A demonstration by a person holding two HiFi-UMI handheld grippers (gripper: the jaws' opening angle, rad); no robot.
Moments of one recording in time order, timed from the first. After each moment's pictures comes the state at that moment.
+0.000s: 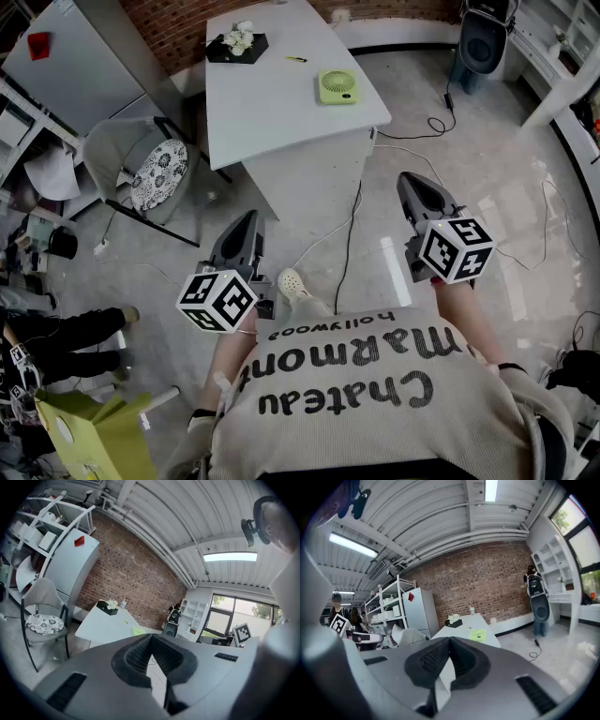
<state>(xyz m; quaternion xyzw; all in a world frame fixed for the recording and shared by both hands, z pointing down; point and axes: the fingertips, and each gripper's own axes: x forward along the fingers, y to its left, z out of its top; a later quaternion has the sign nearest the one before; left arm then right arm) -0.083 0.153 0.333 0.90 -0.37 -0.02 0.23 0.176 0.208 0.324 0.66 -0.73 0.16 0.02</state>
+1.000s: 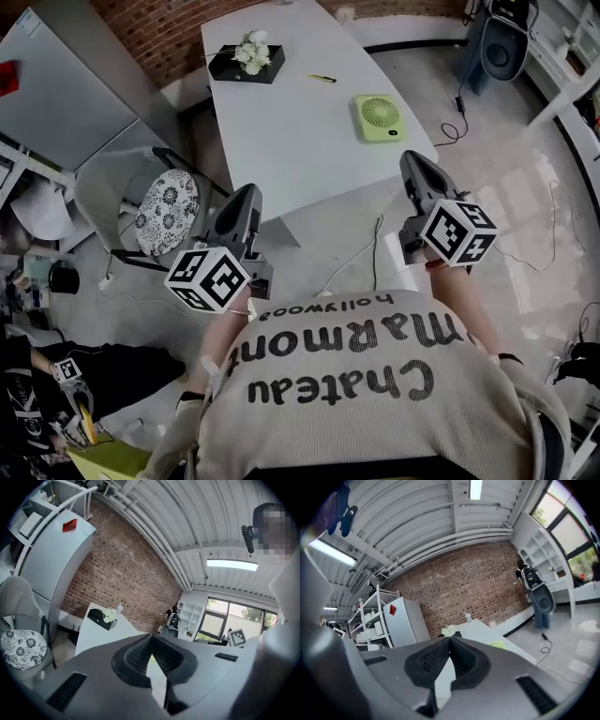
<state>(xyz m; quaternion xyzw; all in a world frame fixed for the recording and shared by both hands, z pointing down) -0.107 -0.130 0.312 0.92 -0.31 -0.02 0.23 0.149 -0.050 0.313 0.71 -0.68 0.18 -0.07</state>
